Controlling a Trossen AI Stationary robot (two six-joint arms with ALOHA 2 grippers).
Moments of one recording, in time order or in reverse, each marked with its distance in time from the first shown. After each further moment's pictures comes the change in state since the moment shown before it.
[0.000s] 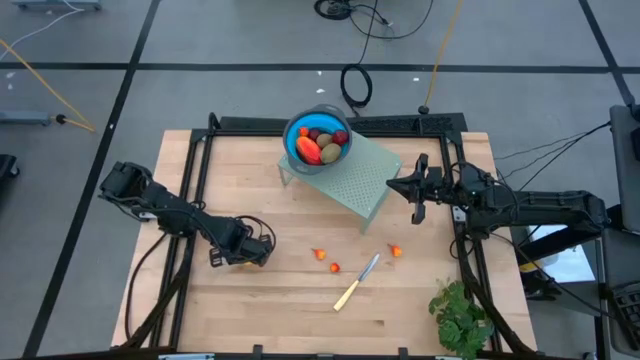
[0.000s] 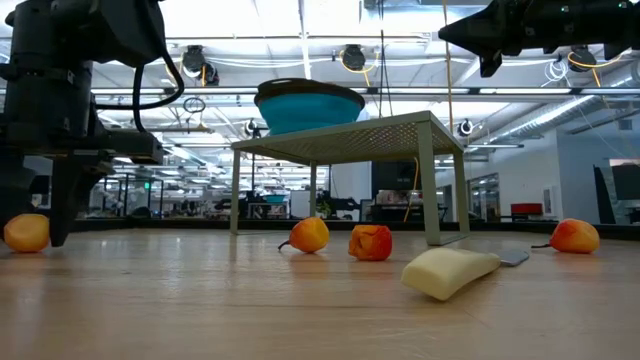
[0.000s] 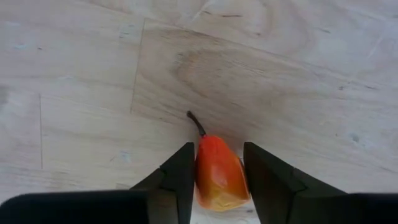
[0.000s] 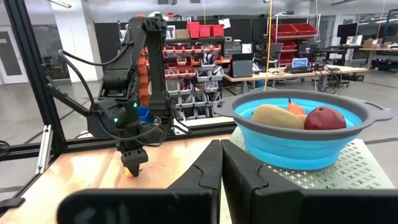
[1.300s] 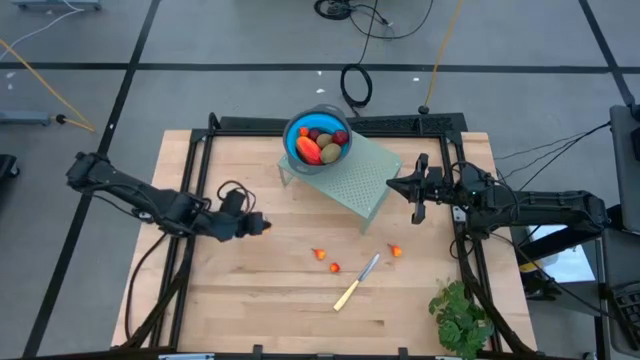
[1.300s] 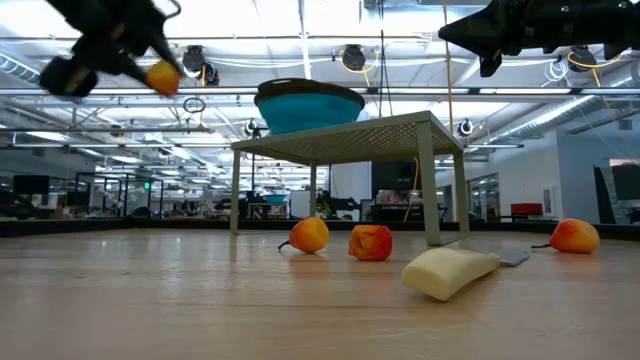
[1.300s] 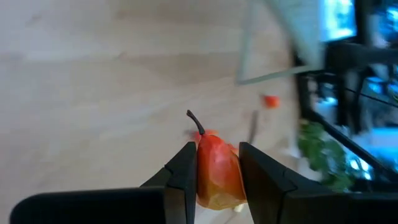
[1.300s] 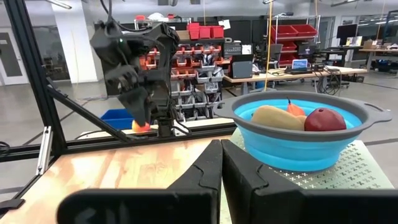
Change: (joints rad) left arm -0.001 -0.502 0.002 0.256 -0.484 0.570; right arm 0.000 0.000 0.000 0.006 0.000 0.000
